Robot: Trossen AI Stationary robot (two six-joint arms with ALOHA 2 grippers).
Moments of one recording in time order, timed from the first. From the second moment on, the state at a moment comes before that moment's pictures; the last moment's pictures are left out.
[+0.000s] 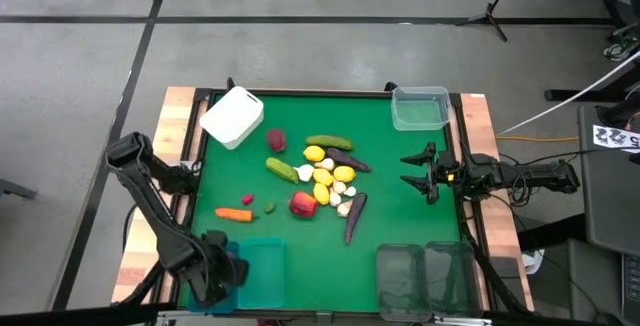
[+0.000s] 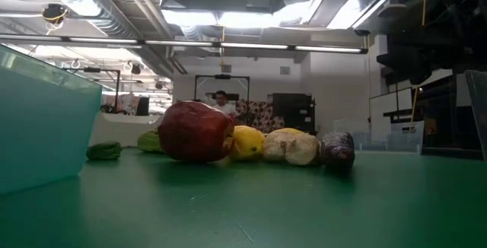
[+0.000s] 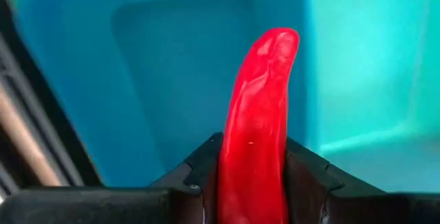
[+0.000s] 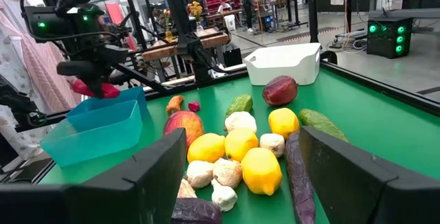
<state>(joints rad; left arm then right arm) -0.96 1.62 1.20 -1.00 -0.03 -2.41 0.07 0.05 0.03 0.00 0.17 0.20</state>
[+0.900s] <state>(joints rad) -0.97 1.64 1.20 -1.05 -0.11 -2.12 0.07 0.05 0.03 0.00 0.17 0.20</state>
